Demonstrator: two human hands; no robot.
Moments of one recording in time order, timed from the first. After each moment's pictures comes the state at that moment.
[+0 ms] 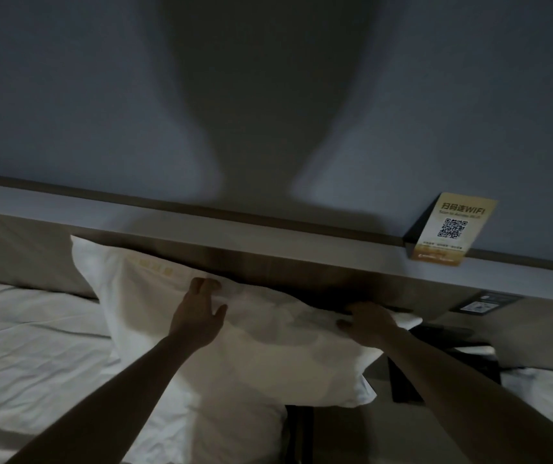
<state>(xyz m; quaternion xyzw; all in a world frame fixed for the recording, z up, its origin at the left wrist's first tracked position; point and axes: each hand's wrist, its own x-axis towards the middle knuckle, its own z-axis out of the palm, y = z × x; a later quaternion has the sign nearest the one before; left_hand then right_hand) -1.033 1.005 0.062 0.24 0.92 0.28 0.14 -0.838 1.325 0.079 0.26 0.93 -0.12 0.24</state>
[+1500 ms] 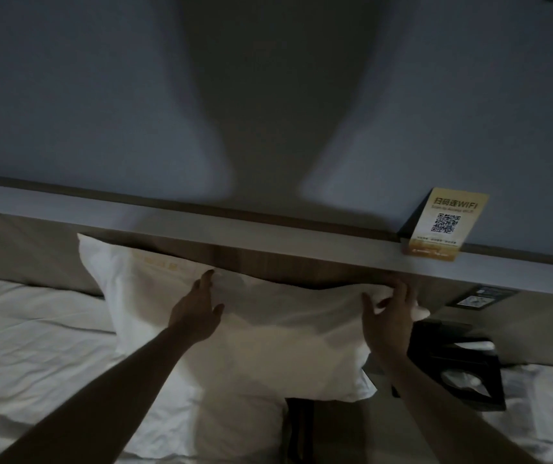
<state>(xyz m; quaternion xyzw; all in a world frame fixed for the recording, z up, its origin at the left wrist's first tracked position) -1.031 1.007 0.069 0.22 0.93 0.22 0.18 -0.801 1.296 0.101 0.46 0.79 -0.31 -0.25</state>
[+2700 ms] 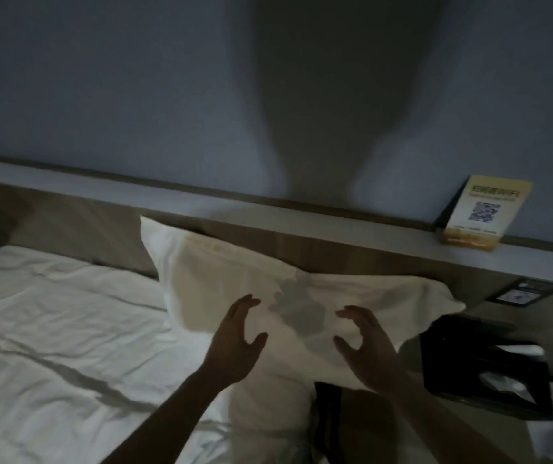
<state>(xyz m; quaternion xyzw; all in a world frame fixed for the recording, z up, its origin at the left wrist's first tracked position) -0.909 0.952 0.105 0.24 0.88 0.38 0.15 -0.763 1.203 0.095 0.23 0.89 -0.39 -0.06</state>
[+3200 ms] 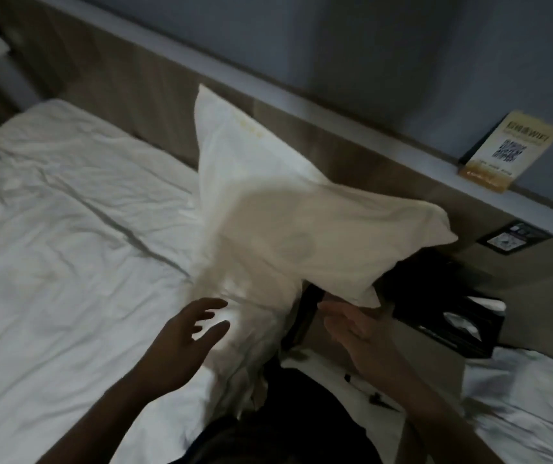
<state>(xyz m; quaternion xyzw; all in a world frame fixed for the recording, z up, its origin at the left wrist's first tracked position) -0.636 0.796 0.163 0.02 0.83 0.51 0.23 -0.573 1.107 0.187 0.23 0.75 -0.60 0.18</state>
